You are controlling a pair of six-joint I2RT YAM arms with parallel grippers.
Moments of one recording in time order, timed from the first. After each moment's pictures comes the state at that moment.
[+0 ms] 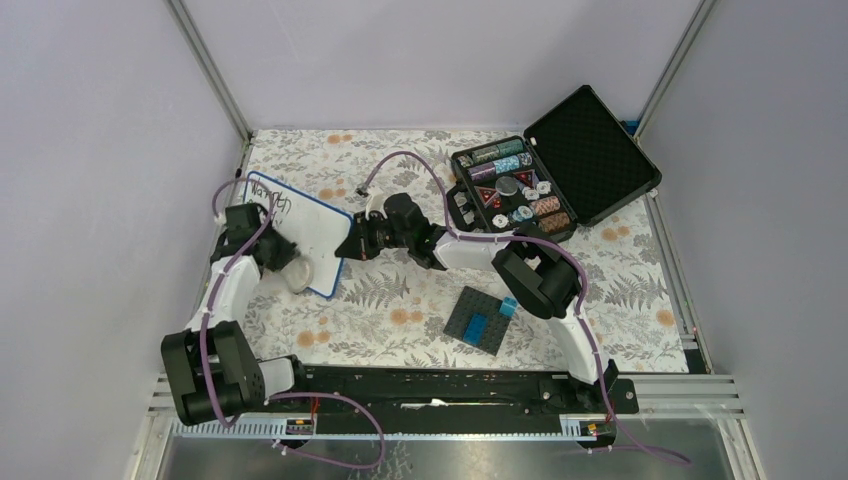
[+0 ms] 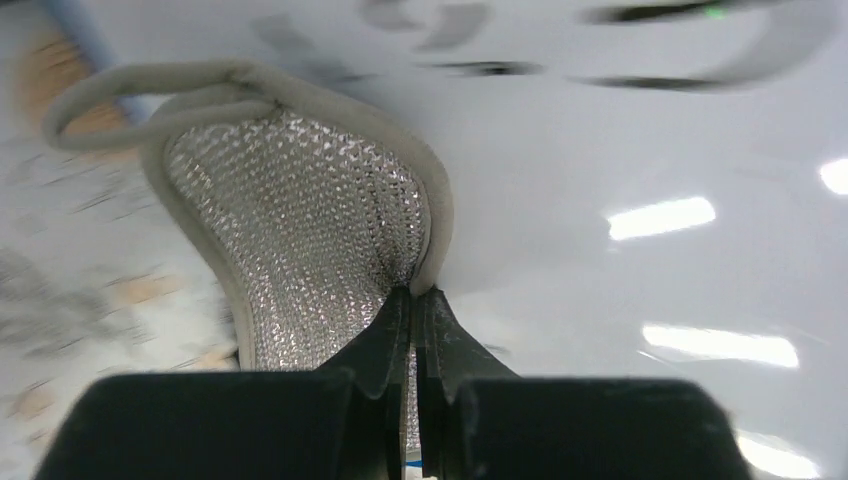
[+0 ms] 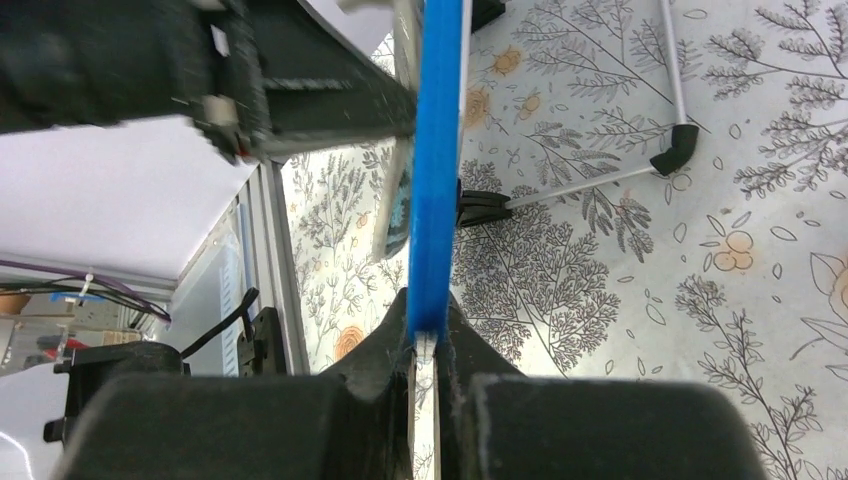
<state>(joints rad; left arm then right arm) 0.16 1.22 0.80 -0.41 0.14 -0.65 0.91 2.20 1.46 0.44 -0.47 0.64</state>
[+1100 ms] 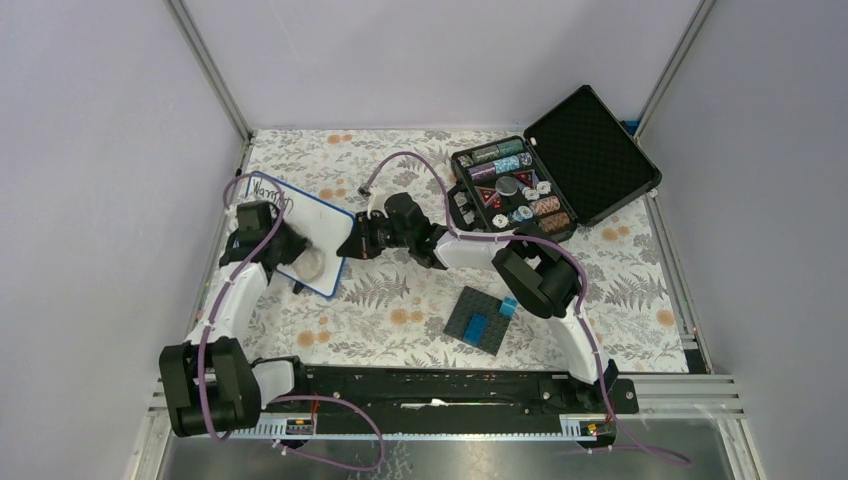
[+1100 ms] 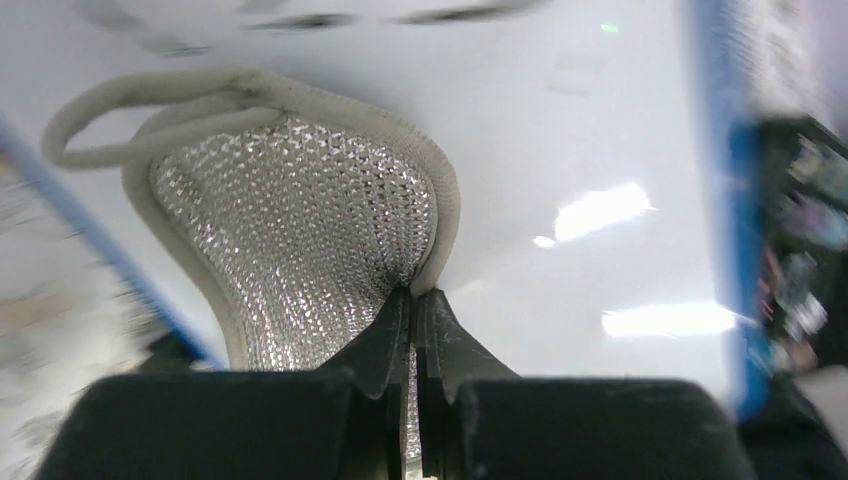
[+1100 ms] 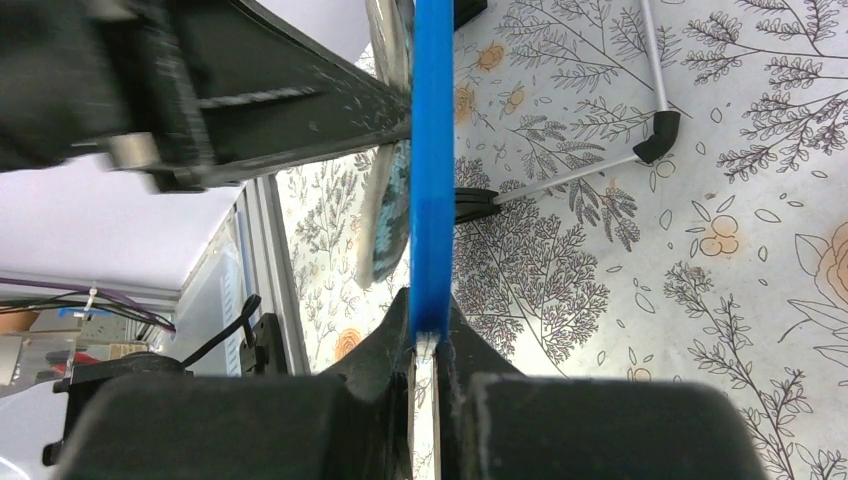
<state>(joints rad) 0.07 1.18 0.76 -0.32 0.14 -0.70 0.91 2.20 1.46 0.43 -0.46 0.66</state>
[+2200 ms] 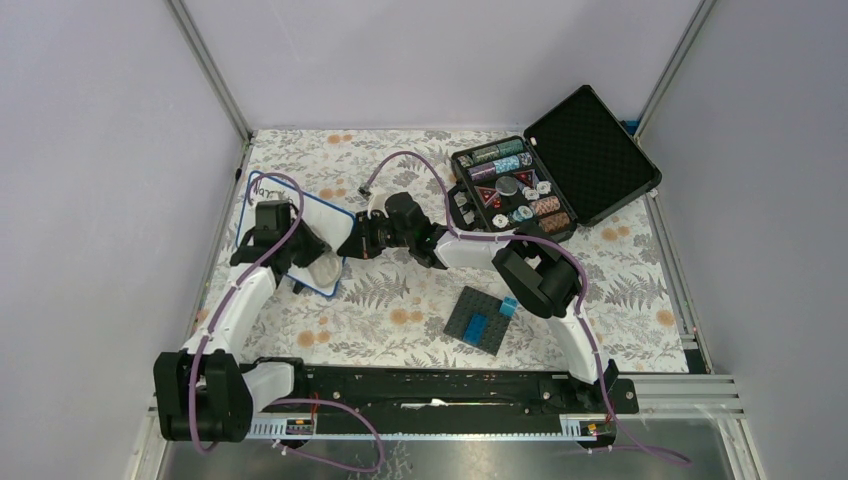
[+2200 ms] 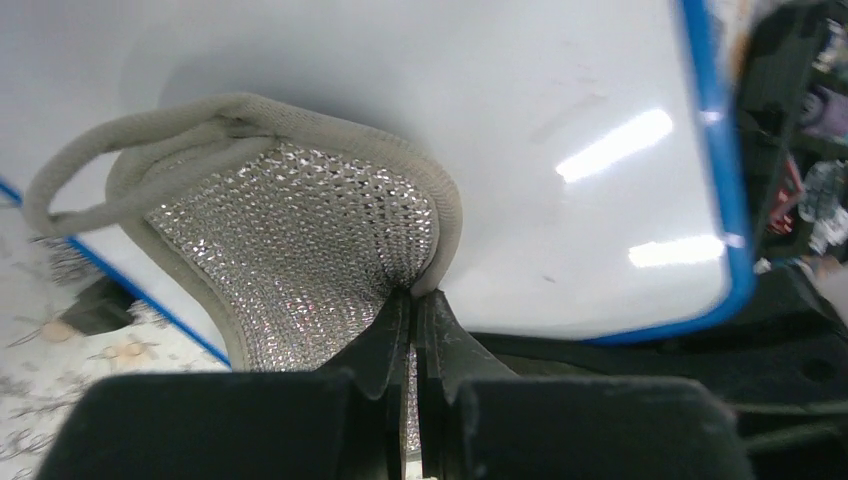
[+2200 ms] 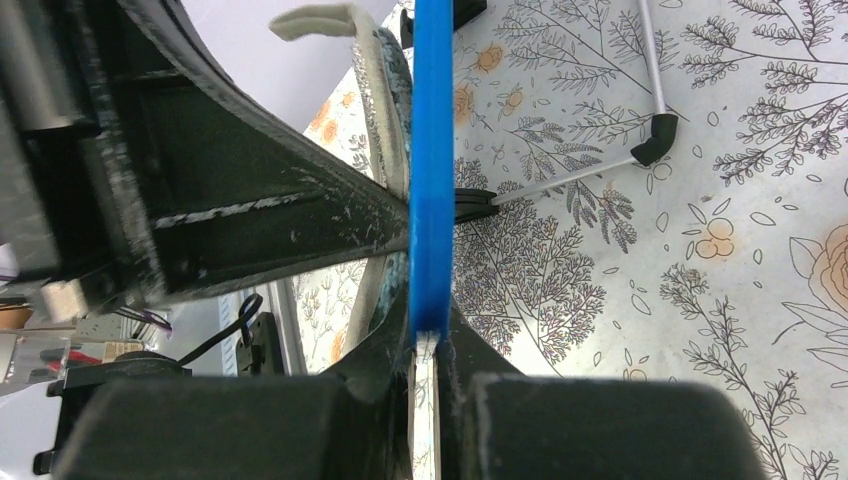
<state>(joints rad) -0.03 1.13 0.74 -0.41 0.12 -0.70 0.90 2.20 1.46 0.43 -0.47 0.65</state>
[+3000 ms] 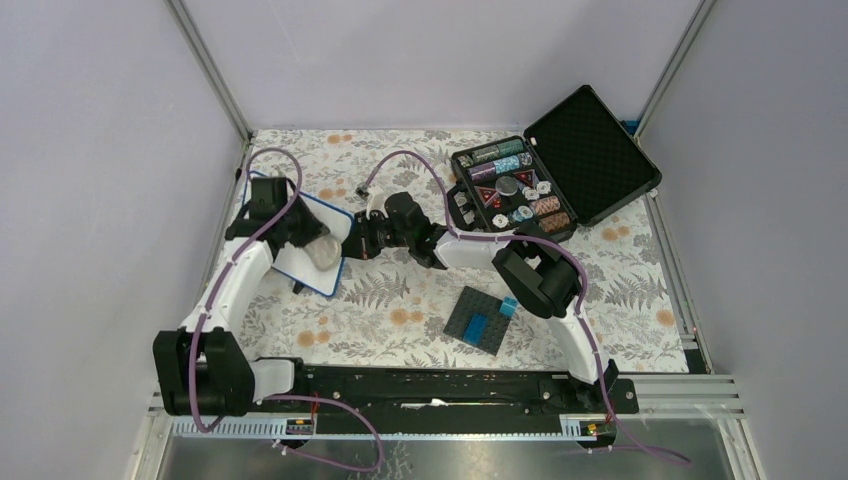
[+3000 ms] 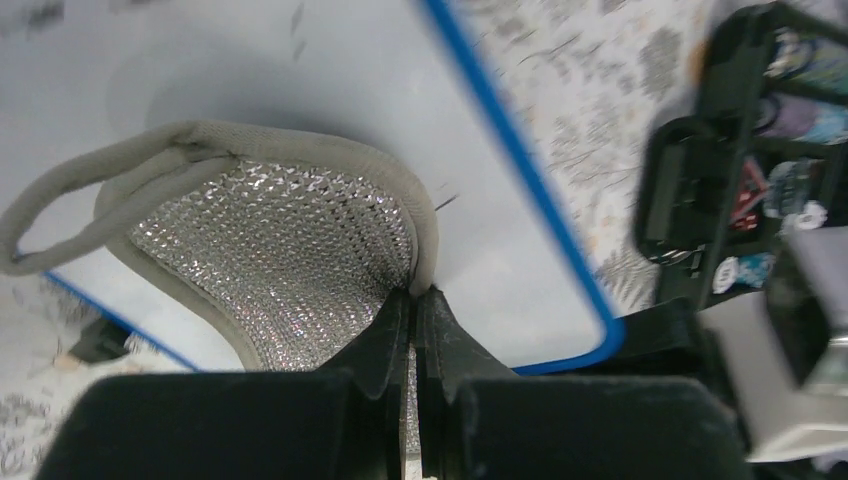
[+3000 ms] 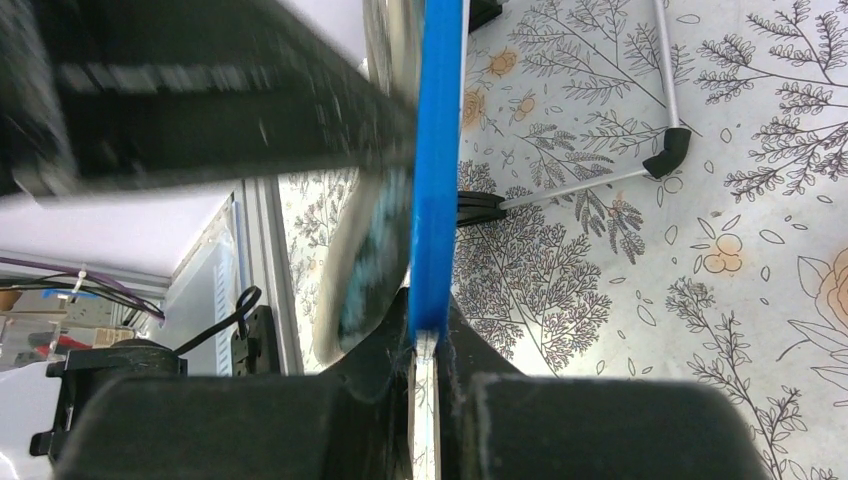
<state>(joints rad) -0.02 1.22 0.91 -0.53 0.14 -0.66 0.91 2.20 1.46 0.45 -0.48 0.61</state>
